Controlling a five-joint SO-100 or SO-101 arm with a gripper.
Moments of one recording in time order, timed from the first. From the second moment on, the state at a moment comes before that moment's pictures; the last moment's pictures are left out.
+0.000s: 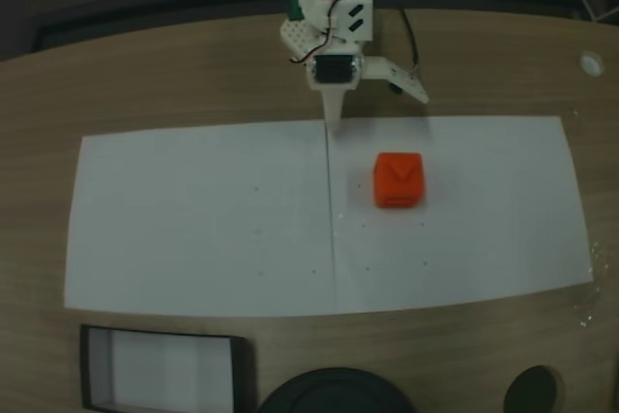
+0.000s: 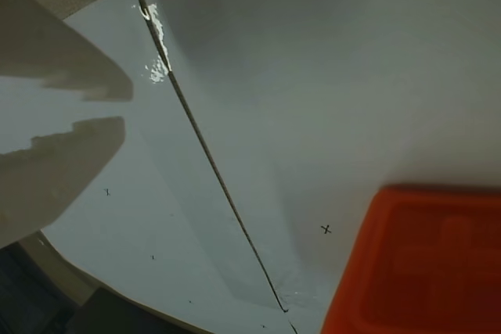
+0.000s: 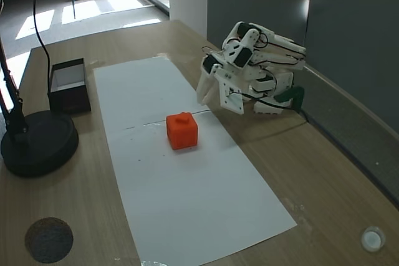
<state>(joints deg) 2.8 197.8 175.6 73.3 0.9</state>
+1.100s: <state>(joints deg) -6.9 176.6 145.3 64.3 -1.4</state>
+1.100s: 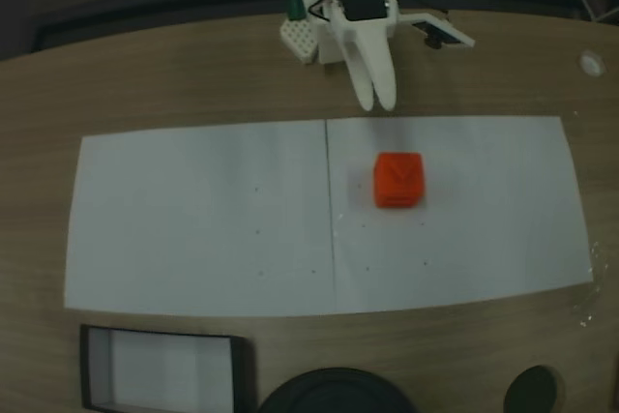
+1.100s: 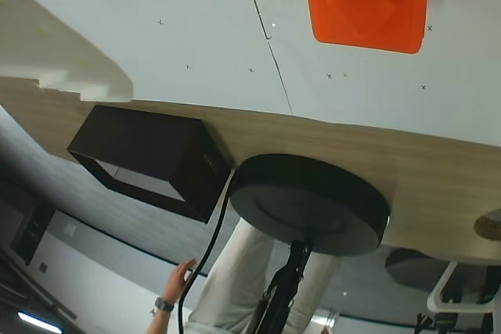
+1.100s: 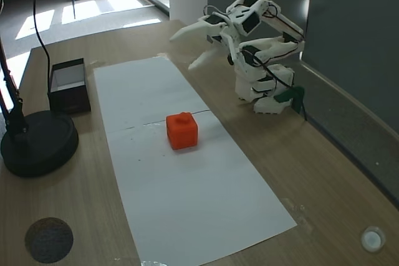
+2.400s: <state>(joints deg) -18.5 107.9 120.1 66.7 4.7</state>
